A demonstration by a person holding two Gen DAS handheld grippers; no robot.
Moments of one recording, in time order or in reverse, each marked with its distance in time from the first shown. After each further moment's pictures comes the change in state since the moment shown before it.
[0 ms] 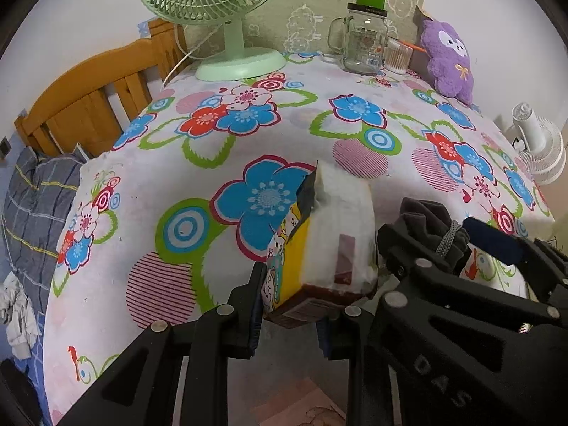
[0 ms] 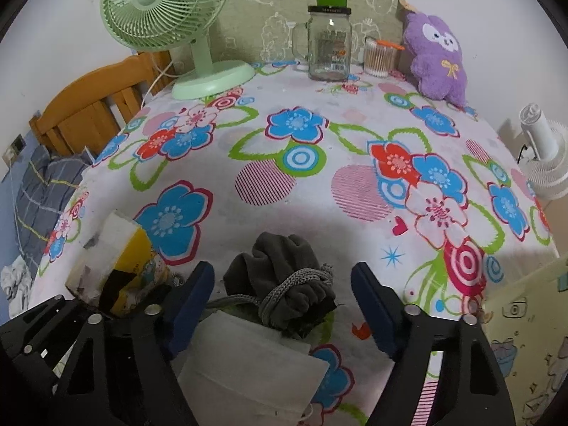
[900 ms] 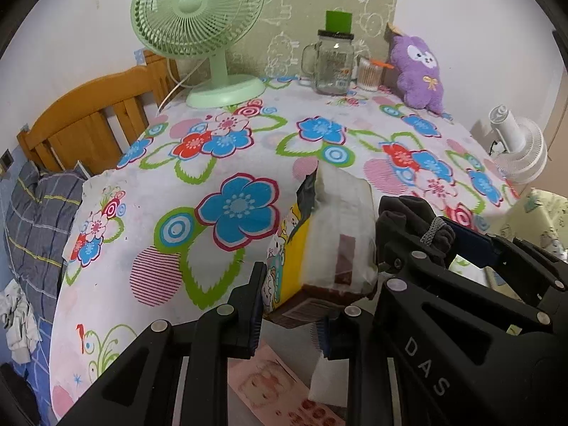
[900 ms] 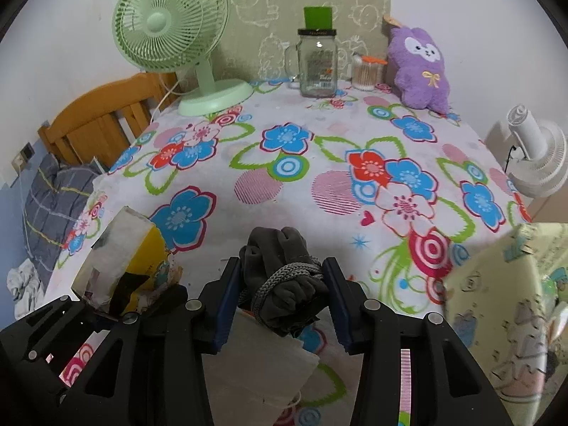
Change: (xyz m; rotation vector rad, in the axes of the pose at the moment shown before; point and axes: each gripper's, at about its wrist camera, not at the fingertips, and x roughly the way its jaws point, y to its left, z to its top) left arm -0.049 -0.030 -0.015 0.023 -0.082 -0.024; right arm -0.052 -0.015 -0.016 0.009 -0.069 0.012
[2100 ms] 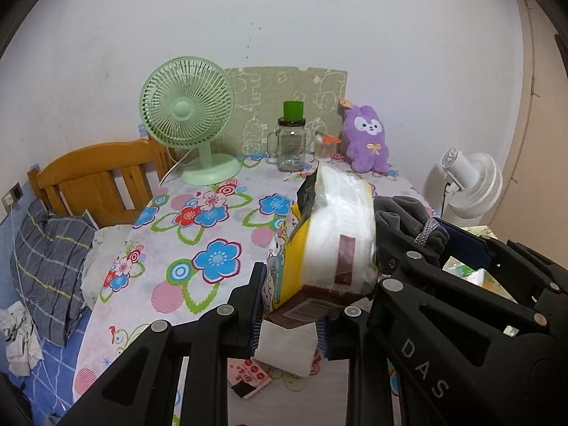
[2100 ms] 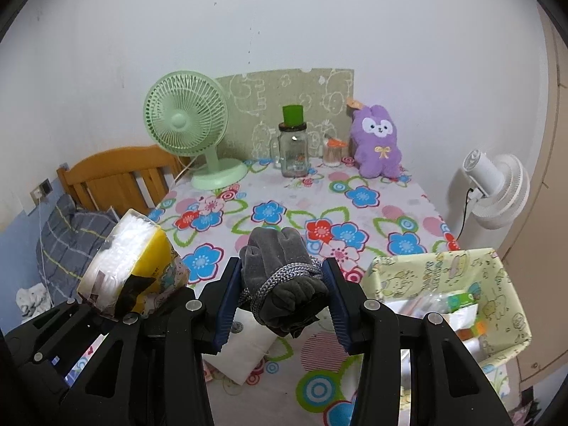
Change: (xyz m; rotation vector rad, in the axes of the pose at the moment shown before) left arm -0.132 -0.048 -0.005 0.035 -0.242 -0.048; right arm -0.155 -0.030 -0.012 0.002 -0.259 -0.012
